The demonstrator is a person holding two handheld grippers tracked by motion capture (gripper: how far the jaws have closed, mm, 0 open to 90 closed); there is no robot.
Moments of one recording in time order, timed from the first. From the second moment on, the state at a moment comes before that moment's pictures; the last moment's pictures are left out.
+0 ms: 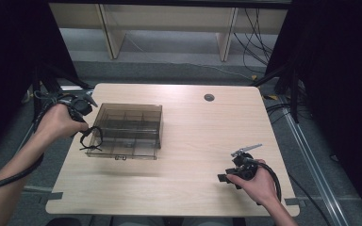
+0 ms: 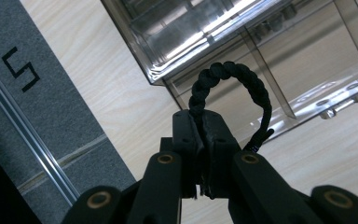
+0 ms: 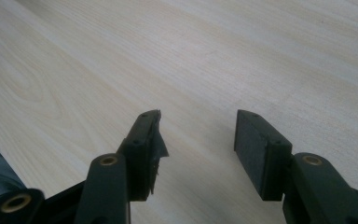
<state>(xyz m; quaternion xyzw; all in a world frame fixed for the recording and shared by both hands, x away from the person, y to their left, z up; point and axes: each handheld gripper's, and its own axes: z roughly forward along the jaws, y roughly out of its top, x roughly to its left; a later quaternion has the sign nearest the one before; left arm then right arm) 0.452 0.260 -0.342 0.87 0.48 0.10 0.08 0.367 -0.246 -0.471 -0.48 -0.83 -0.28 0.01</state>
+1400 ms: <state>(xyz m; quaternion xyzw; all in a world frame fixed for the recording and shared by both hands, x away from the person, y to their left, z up) 0.464 0.247 -0.365 0.88 0.47 0.10 0.04 0.368 -0.246 -0.473 -0.48 -0.83 -0.28 0.01</state>
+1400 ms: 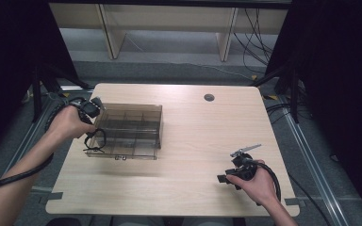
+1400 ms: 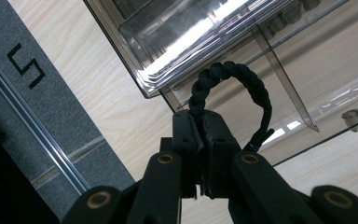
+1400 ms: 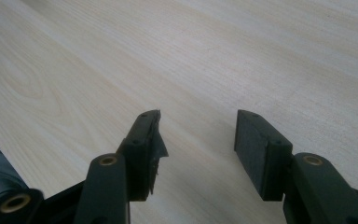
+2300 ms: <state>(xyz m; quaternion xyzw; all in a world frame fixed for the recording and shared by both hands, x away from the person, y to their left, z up) 0.463 0.240 -0.378 0.88 0.46 0.09 0.04 0.369 -0.246 -0.475 -0.48 -0.83 -0.27 0.00</state>
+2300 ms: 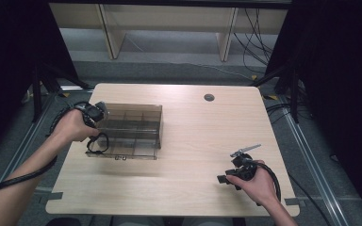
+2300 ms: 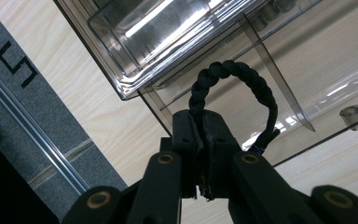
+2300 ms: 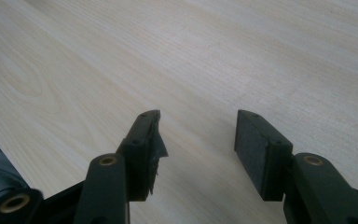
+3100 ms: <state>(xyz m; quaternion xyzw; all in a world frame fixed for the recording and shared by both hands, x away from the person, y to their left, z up) 0.462 0.236 -0.387 0.89 0.45 0.08 0.02 0.368 -0.246 -0.474 -0.48 -0.84 -0.27 0.01</state>
